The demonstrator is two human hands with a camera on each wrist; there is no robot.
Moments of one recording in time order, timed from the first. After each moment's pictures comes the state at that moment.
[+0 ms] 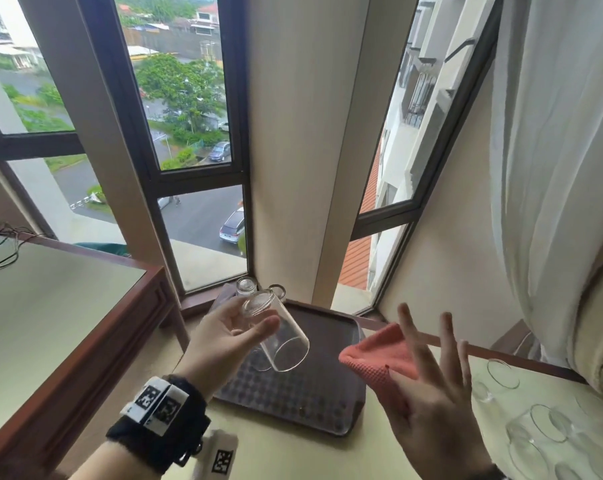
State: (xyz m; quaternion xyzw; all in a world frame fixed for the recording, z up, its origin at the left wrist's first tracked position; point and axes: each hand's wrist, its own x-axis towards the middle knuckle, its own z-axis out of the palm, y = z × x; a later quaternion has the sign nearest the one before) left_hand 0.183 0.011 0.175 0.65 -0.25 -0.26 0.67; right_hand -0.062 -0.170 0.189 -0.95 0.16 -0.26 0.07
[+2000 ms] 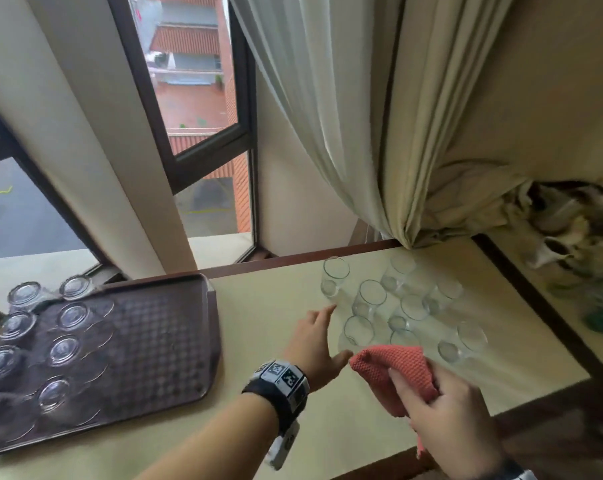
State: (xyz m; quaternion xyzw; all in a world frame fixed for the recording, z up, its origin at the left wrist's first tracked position) left_hand -0.096 -0.259 0.025 0.71 -0.60 -0.28 0.23; right_hand -0.309 -0.226 0.137 -0.75 0.55 -0.27 0.27
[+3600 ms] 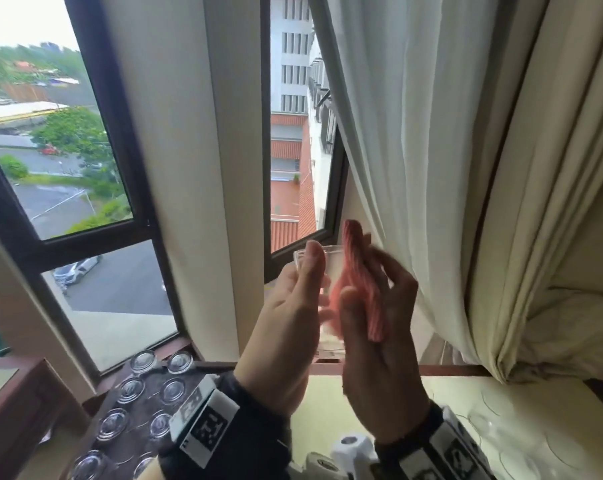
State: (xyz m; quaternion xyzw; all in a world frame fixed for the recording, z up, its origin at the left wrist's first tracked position) left_hand 0.042 -0.200 0.312 0.53 -0.35 -0.35 0.69; right_hand -0.055 -0.250 0.299 -0.75 0.09 -0.53 0.39
